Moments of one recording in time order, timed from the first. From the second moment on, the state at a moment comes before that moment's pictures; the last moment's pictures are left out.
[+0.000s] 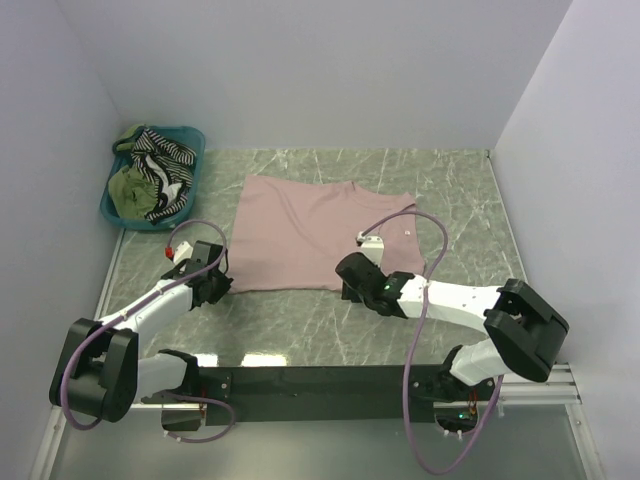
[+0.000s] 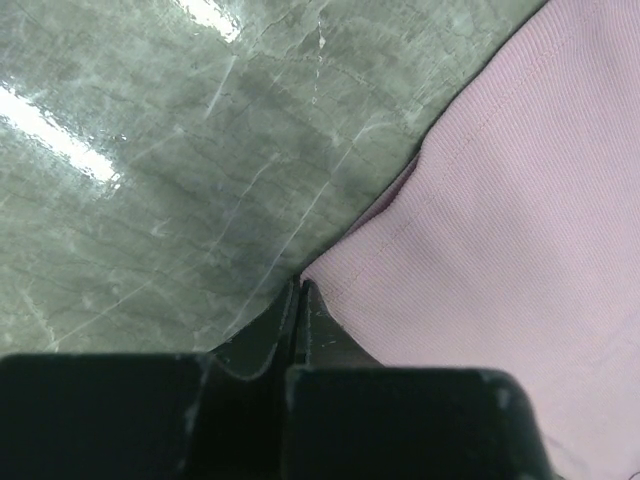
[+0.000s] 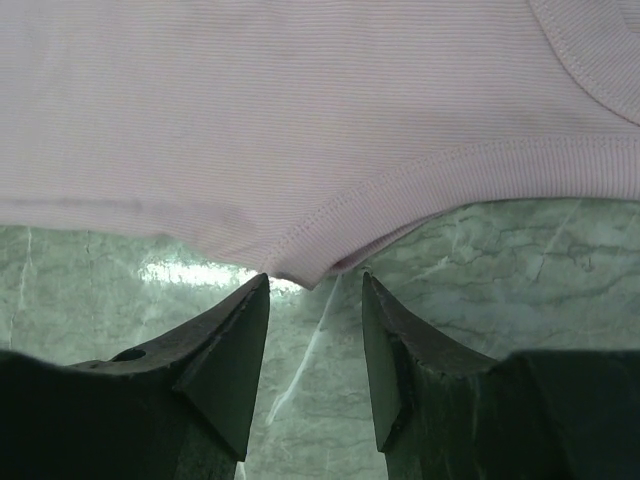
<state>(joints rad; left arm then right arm) -0.26 1.19 0.49 -0.33 -0.25 -1.06 0.90 1.41 0.69 -0.22 0.46 0.78</state>
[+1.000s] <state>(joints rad) -0.26 1.19 0.53 -0.38 -0.26 -0.99 0.99 1.51 0.71 -0.16 0.53 0.64</state>
